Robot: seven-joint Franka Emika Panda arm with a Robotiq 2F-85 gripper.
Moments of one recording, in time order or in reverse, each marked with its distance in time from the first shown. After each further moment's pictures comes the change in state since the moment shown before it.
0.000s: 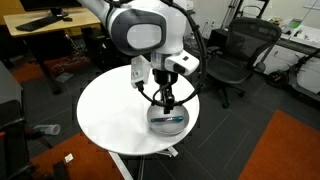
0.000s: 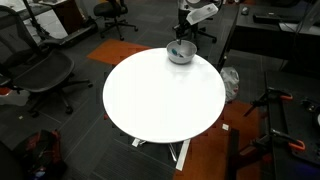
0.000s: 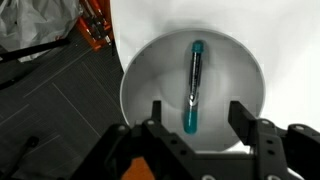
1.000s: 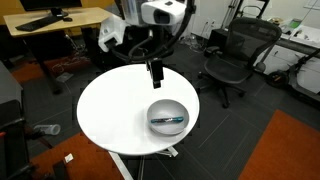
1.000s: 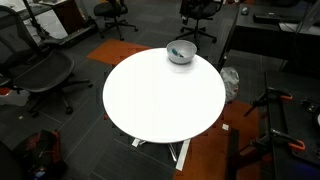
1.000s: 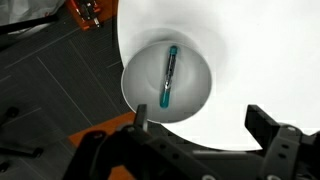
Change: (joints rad) arm 0.023 -0.356 0.013 -0.238 -0.002 -0.012 -0.116
